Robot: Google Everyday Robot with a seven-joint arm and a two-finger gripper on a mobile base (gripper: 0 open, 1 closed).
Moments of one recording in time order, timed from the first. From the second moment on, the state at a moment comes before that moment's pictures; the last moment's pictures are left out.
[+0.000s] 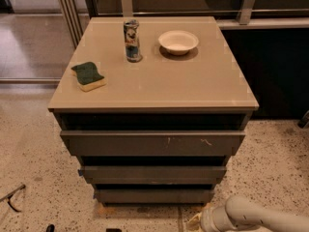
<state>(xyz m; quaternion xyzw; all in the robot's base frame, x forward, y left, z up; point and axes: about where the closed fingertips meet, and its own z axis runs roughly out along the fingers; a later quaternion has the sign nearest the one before) 0.379 -0.151 0.268 -0.60 0.73 0.25 0.22</state>
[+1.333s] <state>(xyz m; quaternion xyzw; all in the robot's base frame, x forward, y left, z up) 0.440 -0.135 0.226 -0.65 0.68 0.17 0.28</state>
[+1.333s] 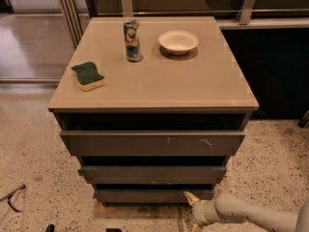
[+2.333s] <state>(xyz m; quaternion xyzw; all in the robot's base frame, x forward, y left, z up) 0.496 -0.121 0.198 -0.66 0.69 0.16 0.26</state>
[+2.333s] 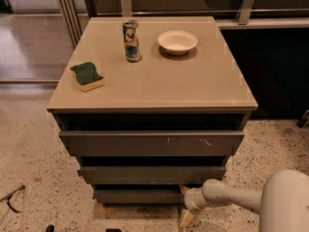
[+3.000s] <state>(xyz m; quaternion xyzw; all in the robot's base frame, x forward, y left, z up) 0.504 -0.118 0.185 -0.66 0.70 0.16 0.23</state>
